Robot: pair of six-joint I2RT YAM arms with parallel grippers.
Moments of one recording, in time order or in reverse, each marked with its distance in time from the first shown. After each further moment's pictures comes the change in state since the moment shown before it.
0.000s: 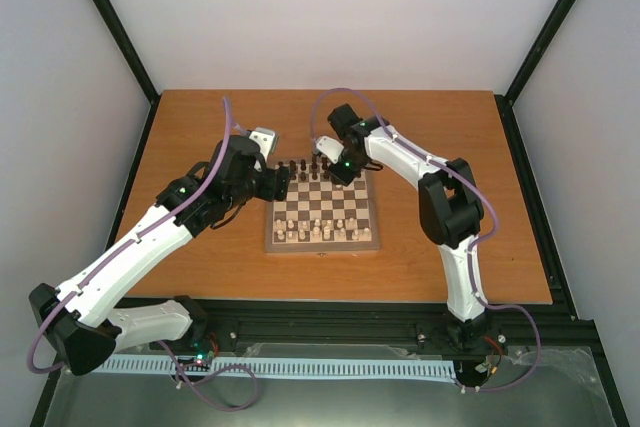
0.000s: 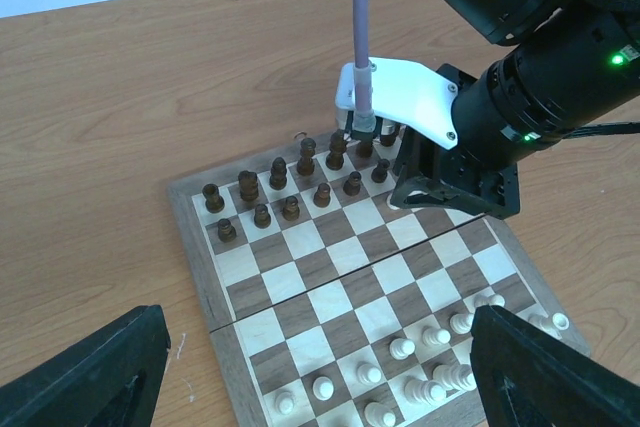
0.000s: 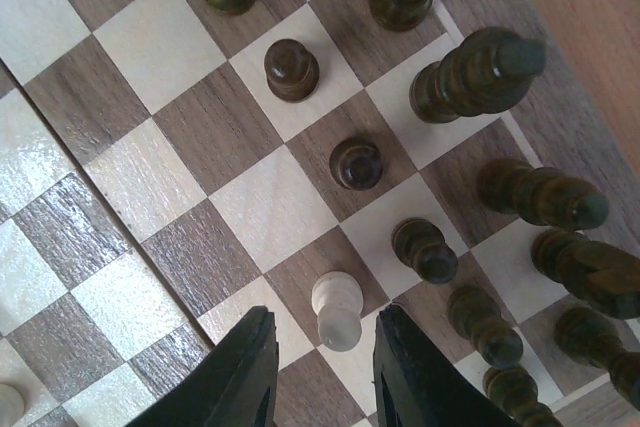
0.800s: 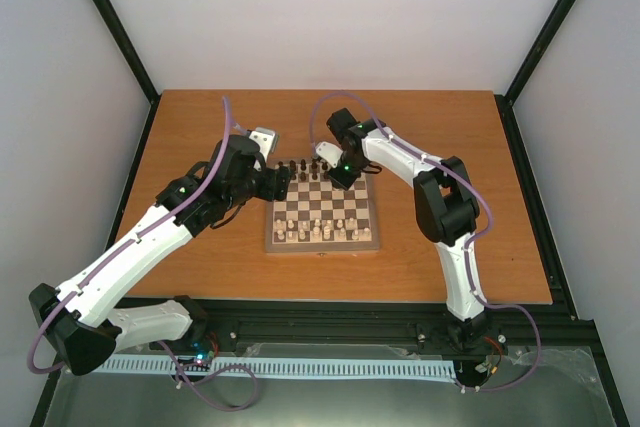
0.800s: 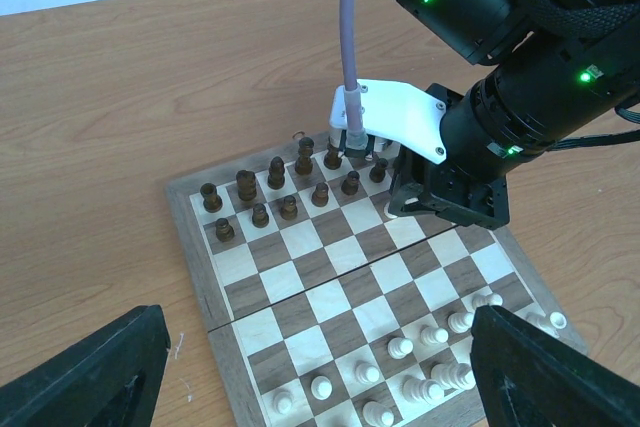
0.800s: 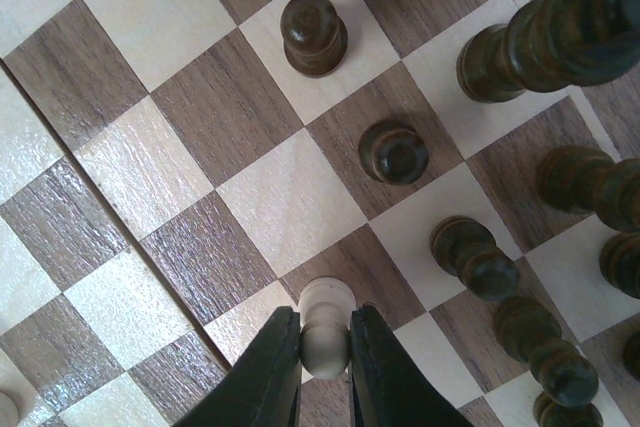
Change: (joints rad) left arm 0.003 0.000 0.000 0.000 0.010 0.000; right arm 0.000 0.041 0.006 -0.019 -0.024 -0.001
